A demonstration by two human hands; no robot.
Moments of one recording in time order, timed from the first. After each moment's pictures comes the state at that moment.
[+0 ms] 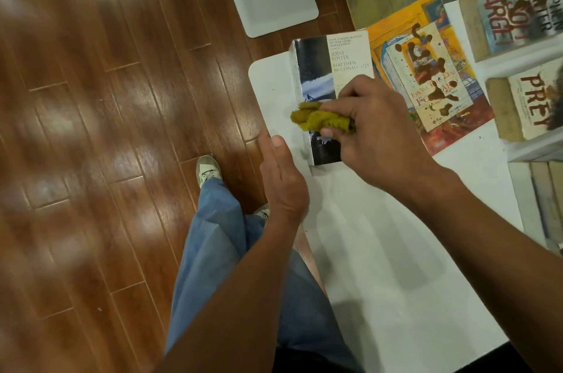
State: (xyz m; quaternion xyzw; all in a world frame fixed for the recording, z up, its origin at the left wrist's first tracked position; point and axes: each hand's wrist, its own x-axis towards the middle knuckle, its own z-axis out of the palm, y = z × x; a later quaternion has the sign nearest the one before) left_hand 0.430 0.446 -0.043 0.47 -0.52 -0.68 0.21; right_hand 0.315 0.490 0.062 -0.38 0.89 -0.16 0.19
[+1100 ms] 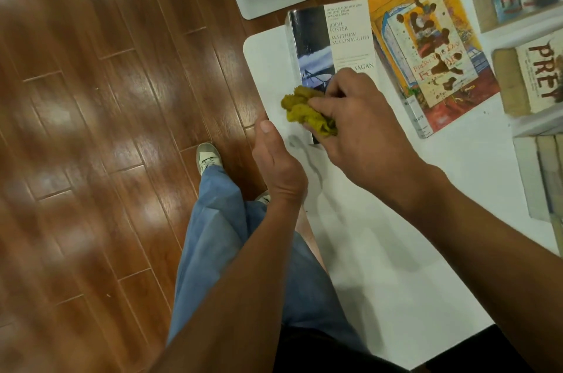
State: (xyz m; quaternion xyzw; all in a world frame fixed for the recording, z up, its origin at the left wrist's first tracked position) left_hand 0.433 0.447 -0.038 0.48 -0.42 -0.72 0.27; right_hand 0.345 0.495 0.048 -0.40 0.89 -0.15 0.16
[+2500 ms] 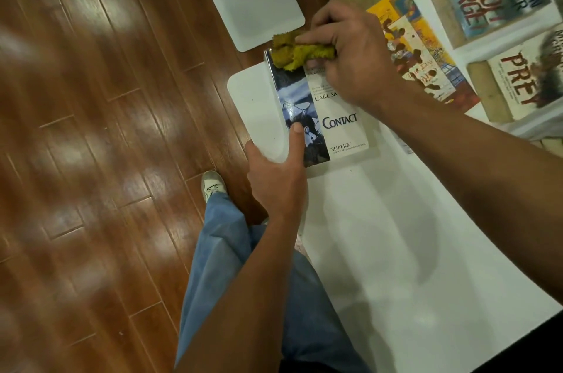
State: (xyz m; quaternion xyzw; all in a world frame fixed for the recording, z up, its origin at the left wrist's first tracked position) left_hand 0.414 0.445 -0.018 0.59 -0.56 -0.57 0.13; right_hand 0.227 0.462 0.024 -0.45 0.85 -0.27 0.06
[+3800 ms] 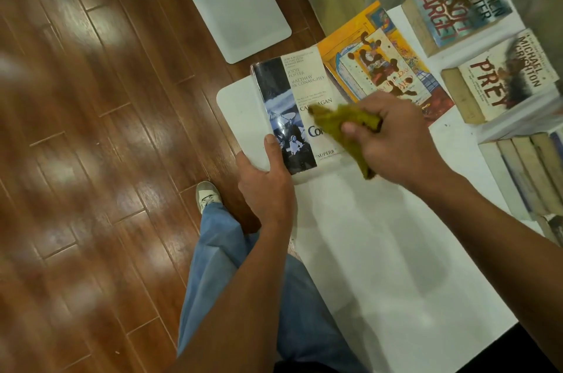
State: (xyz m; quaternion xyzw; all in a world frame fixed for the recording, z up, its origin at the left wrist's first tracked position) left_hand 0.414 0.449 -0.031 0.59 -0.56 -0.56 0.16; right_hand 0.292 0.547 0.073 -0.22 0.90 -0.31 0.20
